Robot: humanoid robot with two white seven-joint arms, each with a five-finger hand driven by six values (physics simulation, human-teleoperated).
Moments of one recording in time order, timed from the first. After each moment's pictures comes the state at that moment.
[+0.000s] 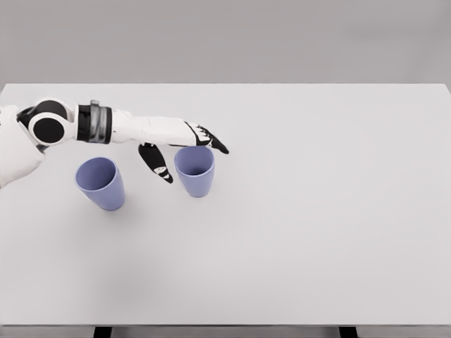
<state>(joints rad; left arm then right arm) -1.02 0.63 -1.14 -1.24 0.07 -0.61 -0.61 -0.02 0.00 -0.09 0.15 0.08 -0.20 0.25</state>
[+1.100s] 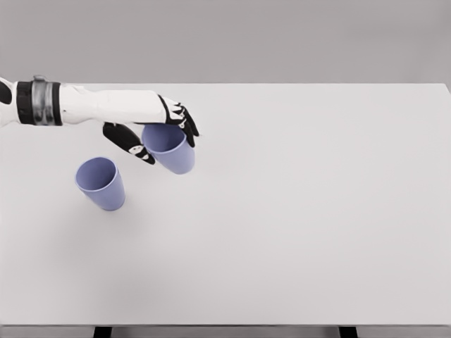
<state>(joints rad) -1.06 0.84 -1.07 -1.47 0.20 -0.61 -0.61 -0.02 0.00 -0.09 0.15 0.08 -0.20 0.25</state>
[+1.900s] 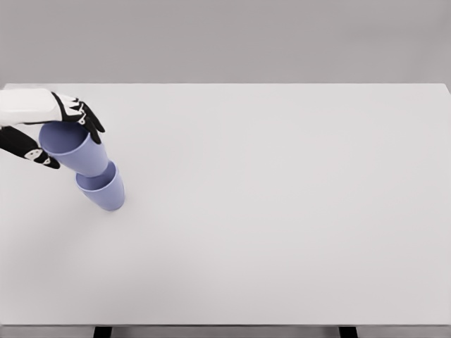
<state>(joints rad) -1.05 1.25 -1.07 -1.61 0.32 -0.61 -0.61 -0.02 0.00 -0.09 0.15 0.08 -0.20 0.25</state>
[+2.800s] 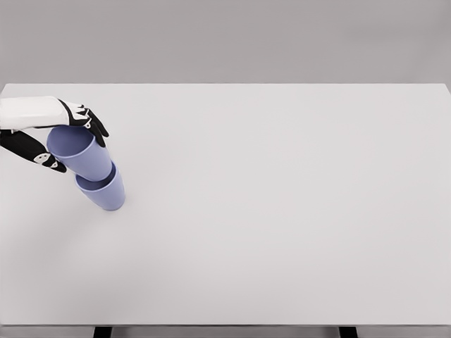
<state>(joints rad) -1.00 1.20 -1.07 -1.53 0.31 -0.61 -0.61 -0.02 0.00 -0.09 0.15 0.08 -0.20 0.25</state>
